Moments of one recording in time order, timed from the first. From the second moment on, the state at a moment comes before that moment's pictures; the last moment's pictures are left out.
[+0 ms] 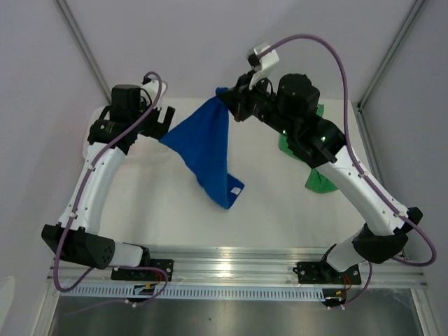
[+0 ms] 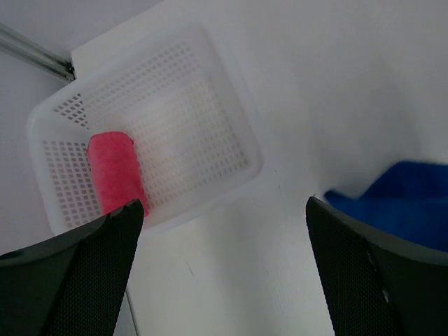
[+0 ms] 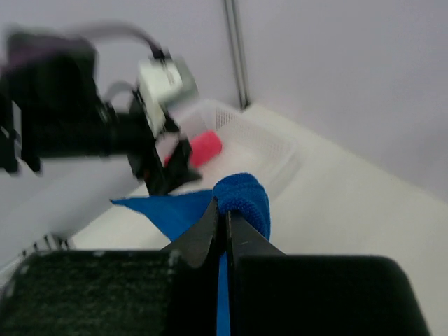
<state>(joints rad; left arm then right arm) -0.19 1.37 1.56 -0.81 -0.04 0.28 0.83 1.55 2.03 -0.44 -0.01 0.13</state>
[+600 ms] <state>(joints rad) -0.45 1.41 1.24 -0.88 0.25 0.42 0.70 1.41 0.75 0.03 -0.07 0.52</state>
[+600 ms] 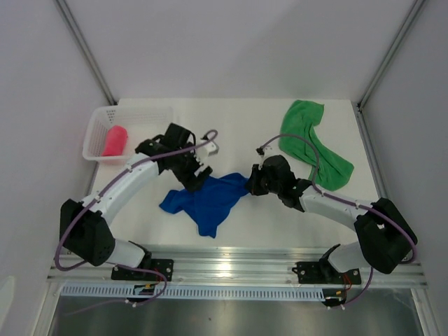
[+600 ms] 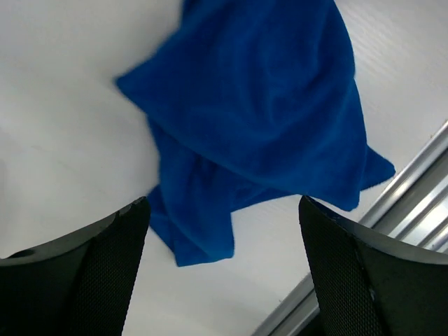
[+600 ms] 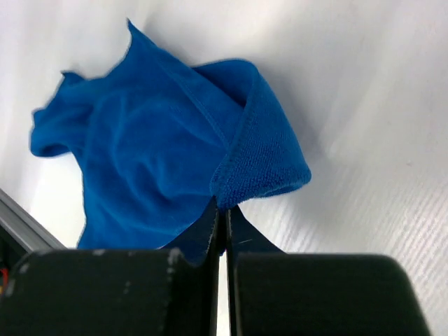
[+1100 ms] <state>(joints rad) -0.50 1.82 1.33 -0.72 0.05 0.42 0.66 1.40 0.64 0.21 -0.11 0.63</state>
